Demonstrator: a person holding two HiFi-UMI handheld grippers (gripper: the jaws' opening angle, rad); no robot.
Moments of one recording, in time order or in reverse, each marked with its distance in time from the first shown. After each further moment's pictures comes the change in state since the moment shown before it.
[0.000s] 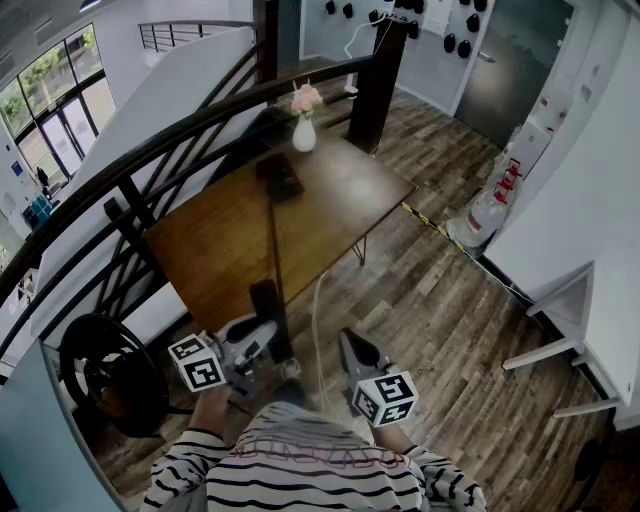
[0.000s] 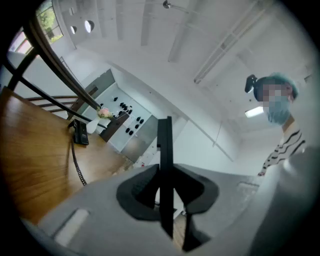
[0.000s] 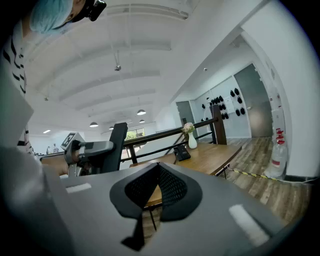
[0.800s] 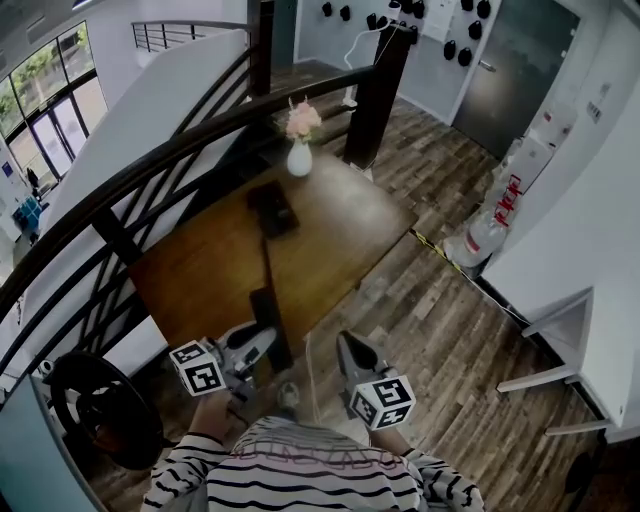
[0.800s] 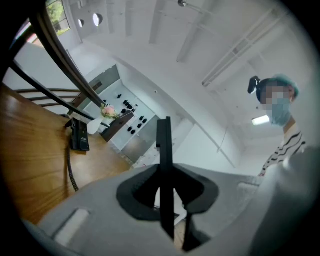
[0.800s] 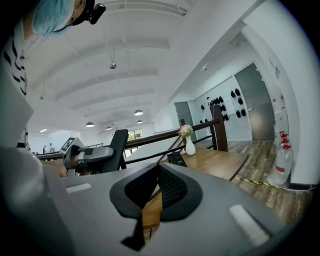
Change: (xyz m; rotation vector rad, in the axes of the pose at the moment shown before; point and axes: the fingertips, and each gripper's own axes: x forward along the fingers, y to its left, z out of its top) left arm 0.085 0.142 0.071 -0.067 -0.007 -0.003; right arm 0.151 -0.085 0.055 -0.013 -0.011 -0.019
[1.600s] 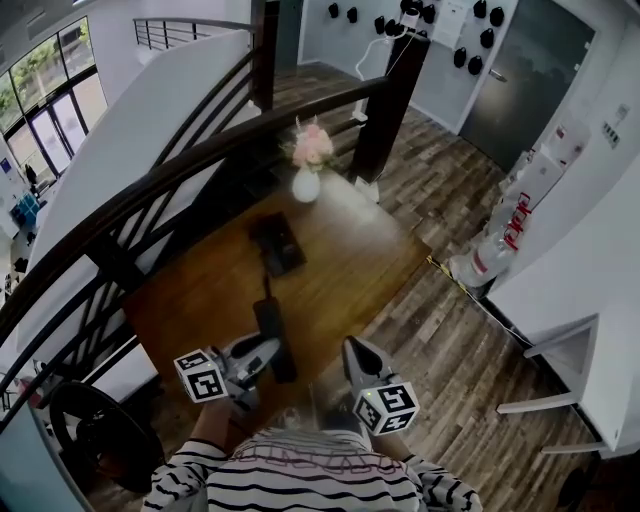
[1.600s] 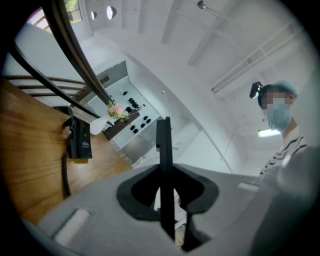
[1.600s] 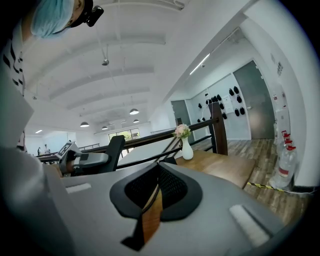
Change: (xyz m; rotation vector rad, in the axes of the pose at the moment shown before) left arm 0.060 0.125 0.082 -0.103 -0.016 -0.011; right arm 0.148 -0.067 0.047 0.015 0.012 -0.028
